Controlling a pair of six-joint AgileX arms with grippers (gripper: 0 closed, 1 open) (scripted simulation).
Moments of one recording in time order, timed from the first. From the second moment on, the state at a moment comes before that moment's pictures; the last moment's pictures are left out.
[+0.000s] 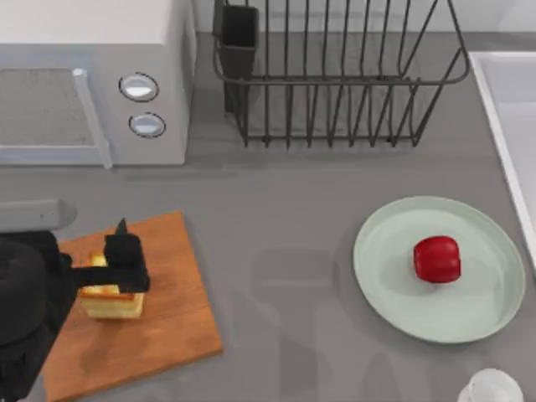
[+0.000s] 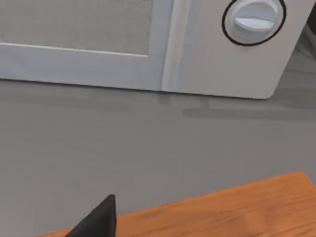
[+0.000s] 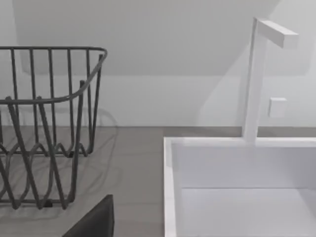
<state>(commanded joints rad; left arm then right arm) -0.48 1.05 0.16 0.45 -0.38 -0.28 0.00 0.00 0.00 0.00 0.00 0.00</state>
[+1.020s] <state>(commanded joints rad) -0.01 0.02 0.00 0.01 -0.01 -0.01 0.00 0.00 0.00 0.00 0.00 0.00</state>
